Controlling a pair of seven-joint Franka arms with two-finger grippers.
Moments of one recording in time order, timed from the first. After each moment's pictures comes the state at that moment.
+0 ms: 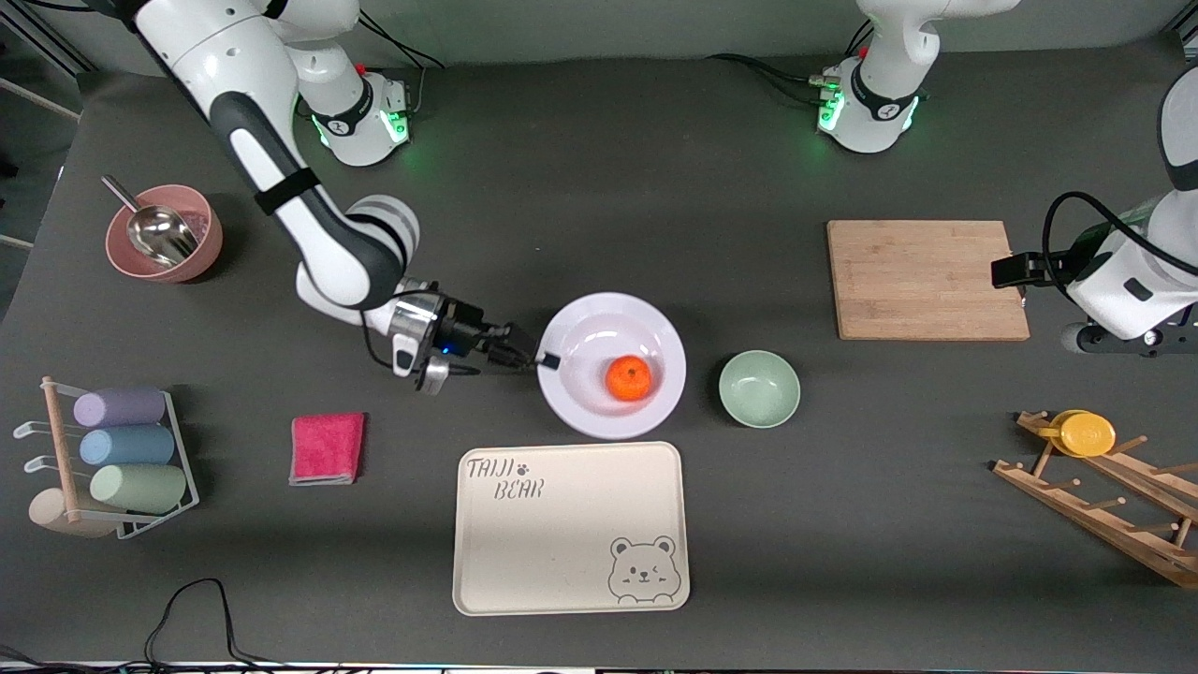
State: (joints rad) left arm -0.02 0.17 -0.03 -1.51 0.06 1.40 -0.03; right arm 0.04 0.45 0.45 -1.96 1.78 2.52 -0.92
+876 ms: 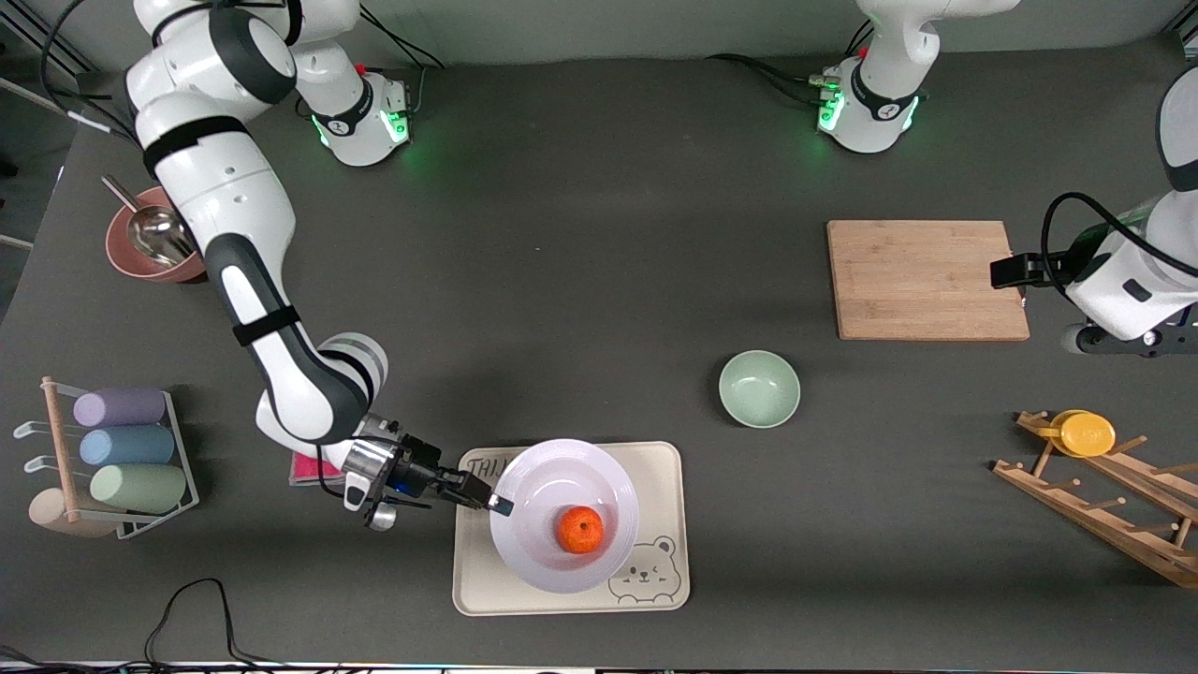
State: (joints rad) left arm -0.02 0.17 -0.04 -1.51 0.06 1.40 -0.05; right arm 0.06 0.93 0.31 -1.39 1.44 2.52 -0.77
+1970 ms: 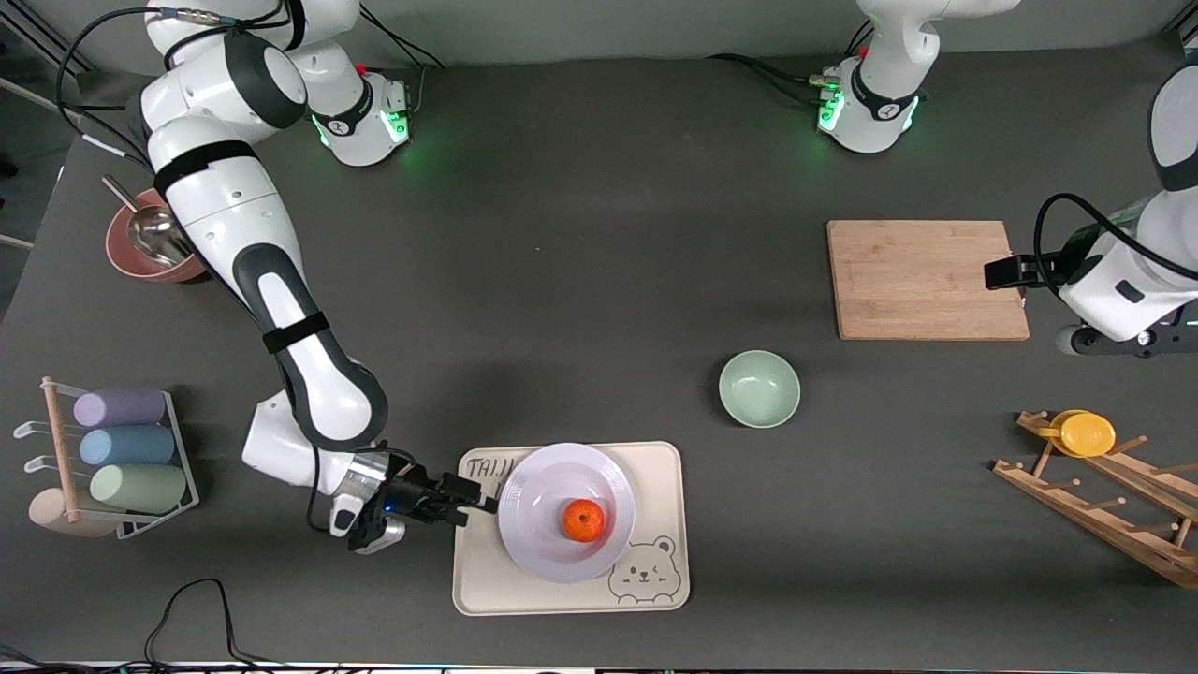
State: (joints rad) left arm -0.03 0.17 -0.04 -1.51 0.06 1.40 -0.08; right arm 0.07 0.97 0.26 -1.28 0.79 2.52 -0.50
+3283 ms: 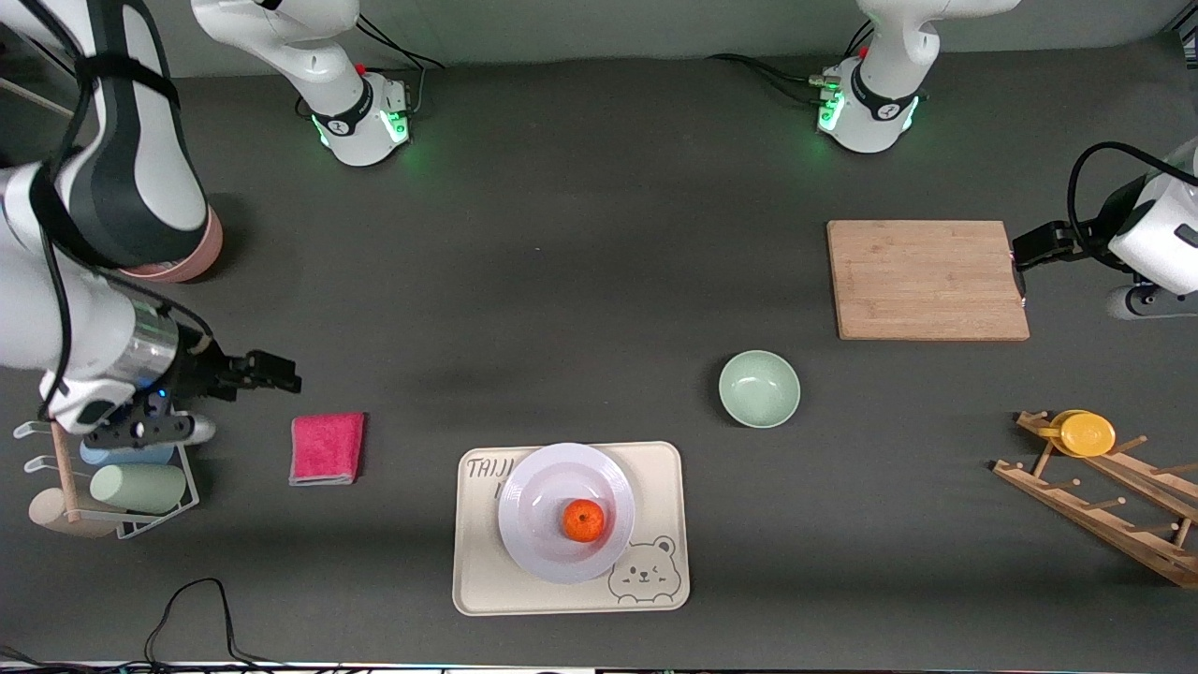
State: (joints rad) left arm -0.03 0.08 -0.03 -1.51 0.06 1.42 -0.10; right arm 0.07 0.23 0.01 -1.59 0.11 1.80 0.03
